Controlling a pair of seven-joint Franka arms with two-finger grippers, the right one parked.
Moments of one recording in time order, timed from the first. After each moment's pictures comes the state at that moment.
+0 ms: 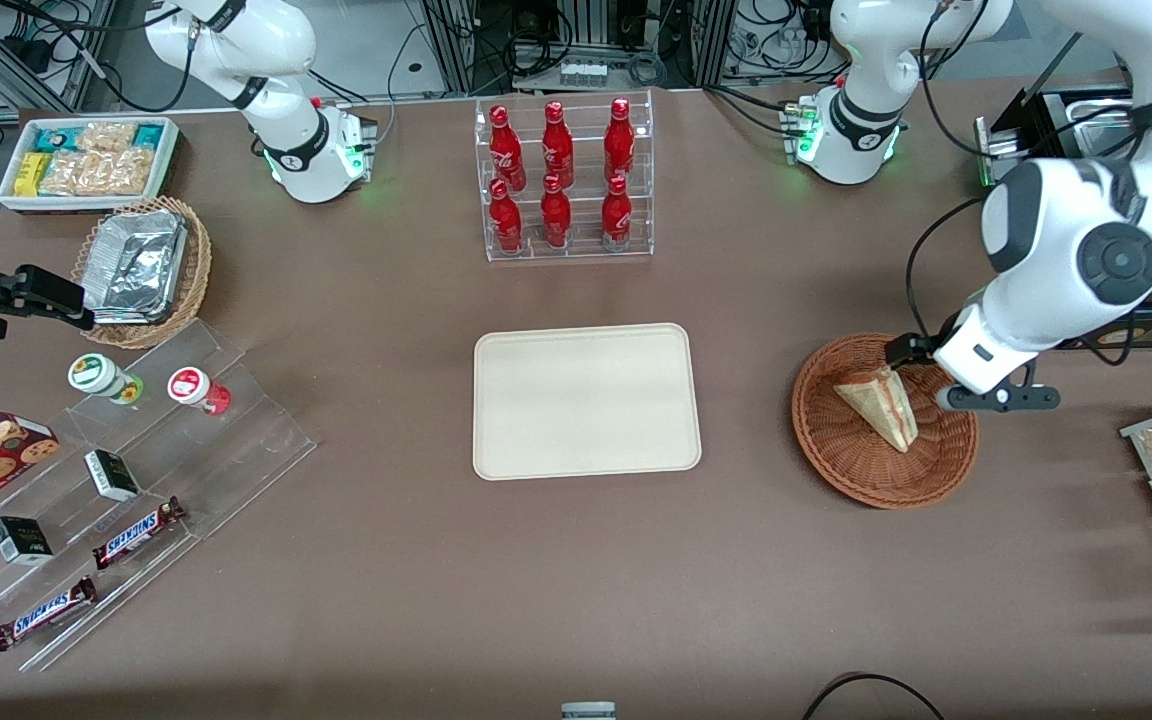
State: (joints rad) arm 0.01 0.11 -0.10 -2.07 0.01 2.08 -0.09
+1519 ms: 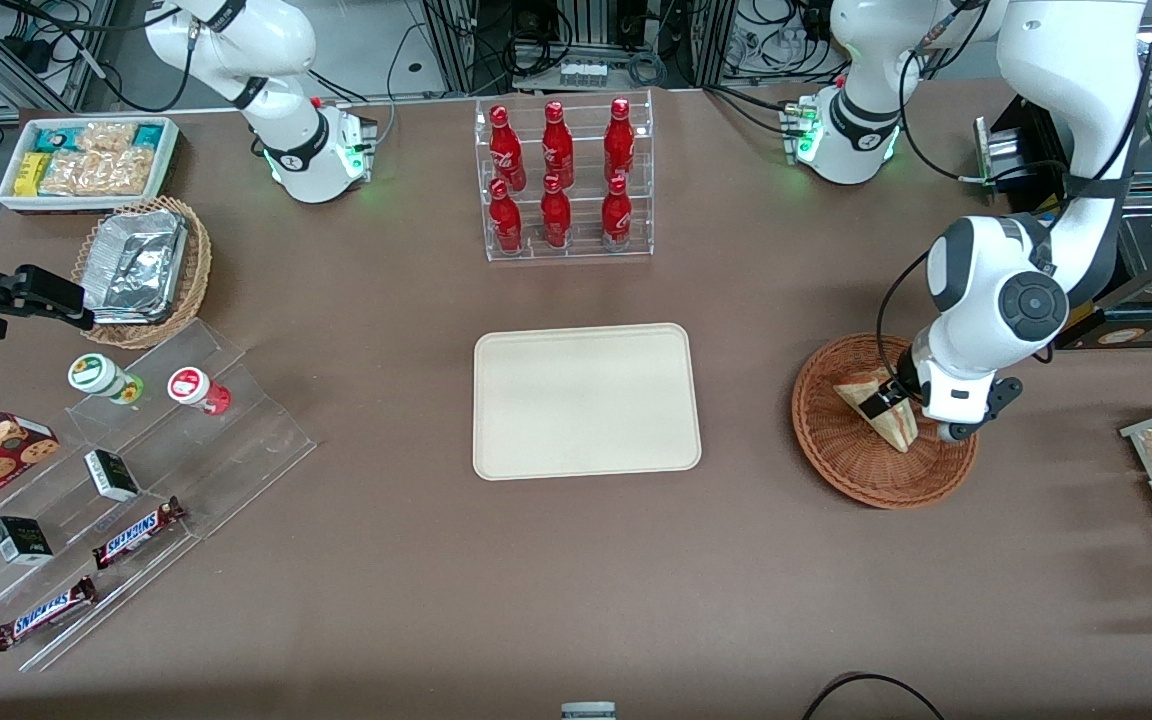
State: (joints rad) arm 0.01 0.24 -0.11 -2.19 0.01 2.36 -0.73
